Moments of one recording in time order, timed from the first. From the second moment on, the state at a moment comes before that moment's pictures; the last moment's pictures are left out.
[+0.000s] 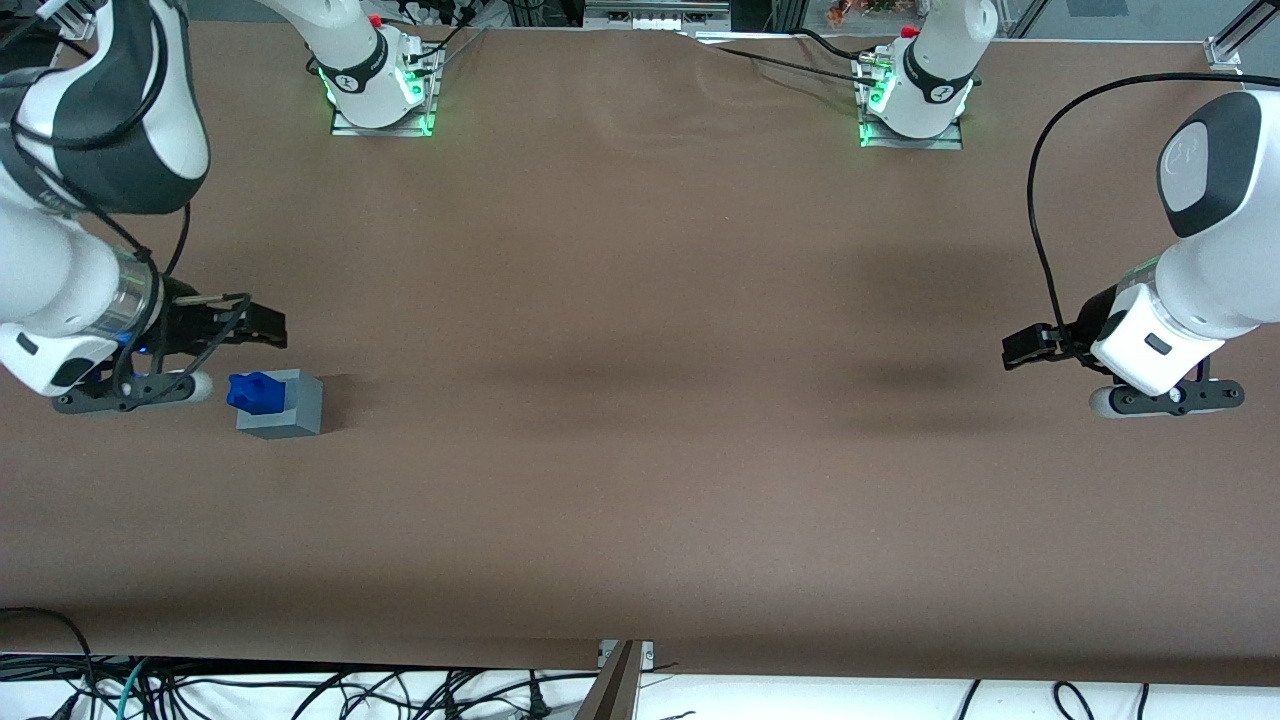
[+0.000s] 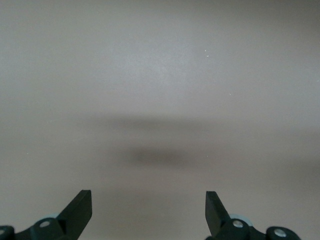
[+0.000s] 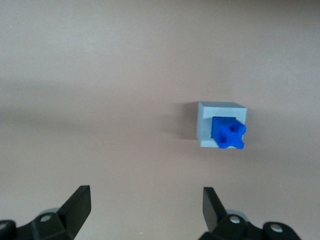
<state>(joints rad) 0.35 0.36 -0.27 -1.31 0.11 1.56 -0.02</state>
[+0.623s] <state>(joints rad) 0.37 0.14 -0.27 -1.60 0.05 1.63 0.00</state>
